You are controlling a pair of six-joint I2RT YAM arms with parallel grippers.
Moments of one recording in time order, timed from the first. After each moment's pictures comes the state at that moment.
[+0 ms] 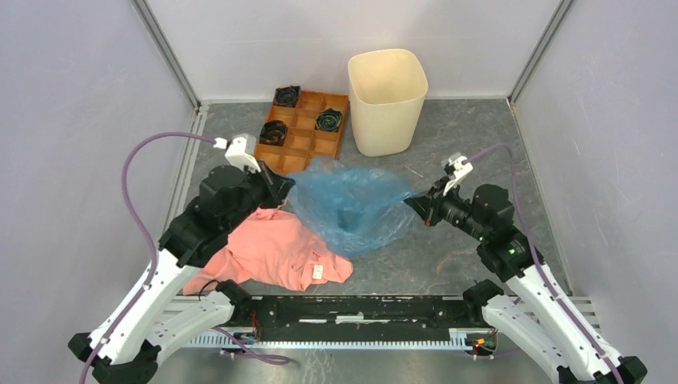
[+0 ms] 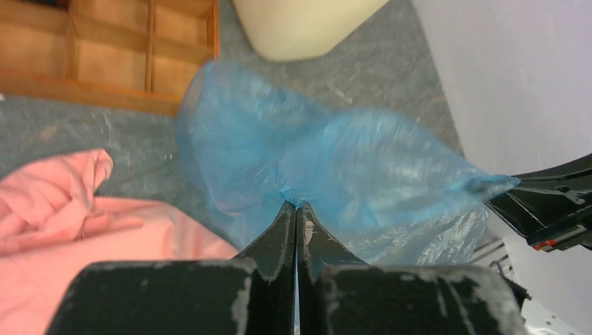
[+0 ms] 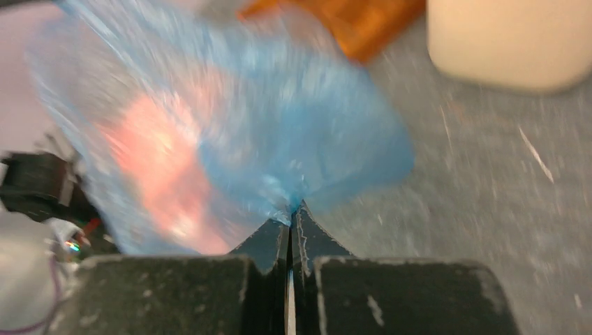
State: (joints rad) left arm -0.62 0.78 1.00 -0.59 -0.13 -0.63; right arm 0.48 0.64 0.63 -0.27 -0.29 0.25
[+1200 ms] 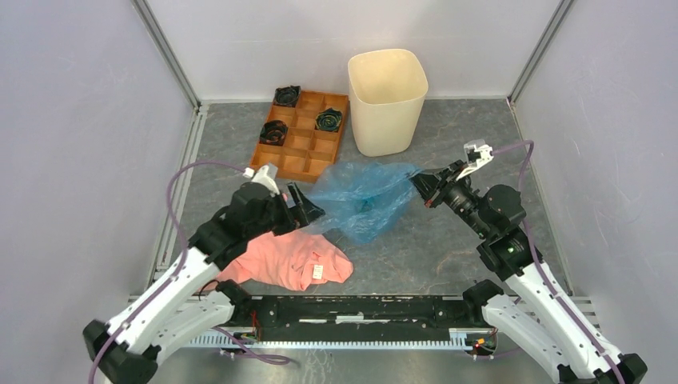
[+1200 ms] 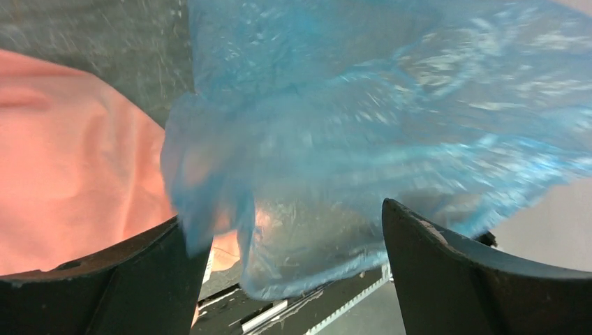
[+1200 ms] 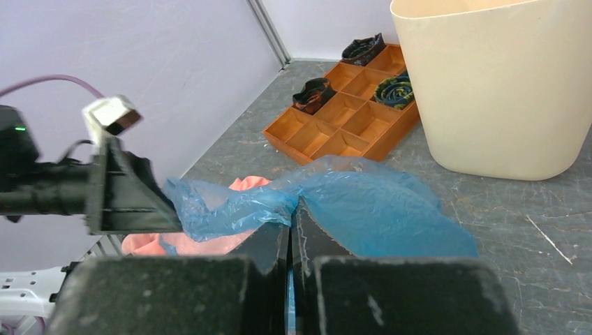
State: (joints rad) left arm -0.62 0.74 0.77 -0.56 0.04 -0.85; right arm 0.48 0.67 0.67 0.07 -0.20 0.44
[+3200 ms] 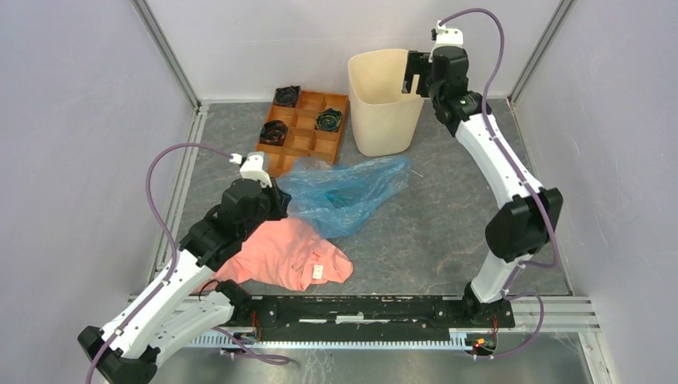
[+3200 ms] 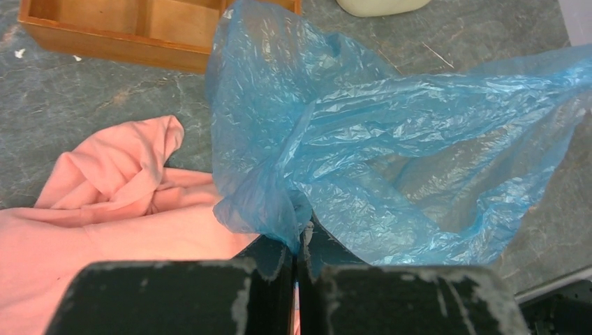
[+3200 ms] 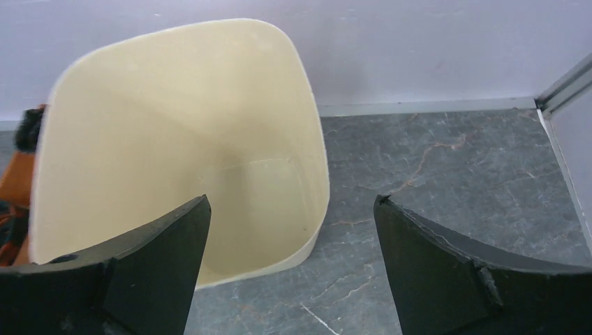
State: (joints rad) left arm -0.63 0.76 0.81 -0.52 -0.26 -0.50; right arm 0.31 1.73 1.76 -0.31 0.28 0.15
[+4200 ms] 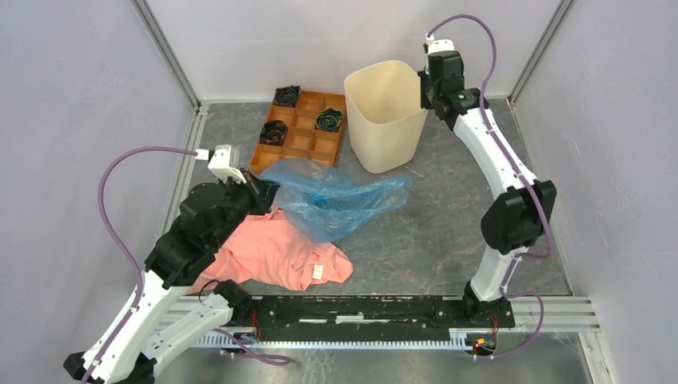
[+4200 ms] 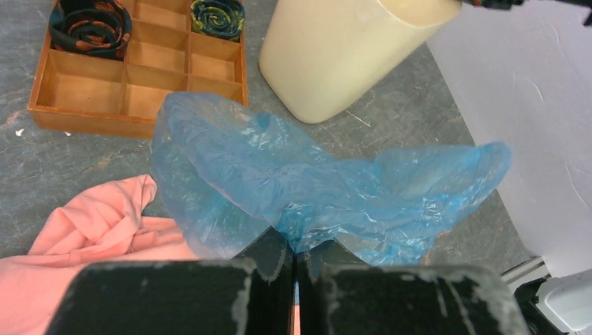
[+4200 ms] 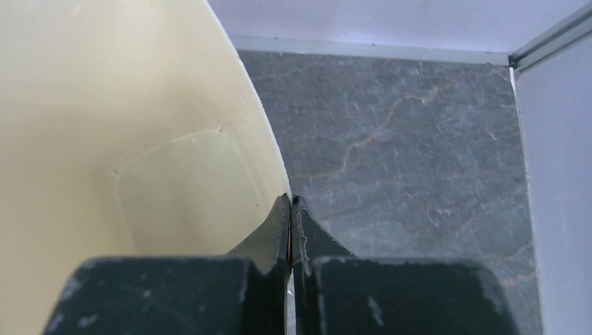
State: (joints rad) left arm -0.63 0.64 0.96 -0.56 -0.21 -0.50; right arm 0.28 1.86 1.88 -0.54 0.31 0.05
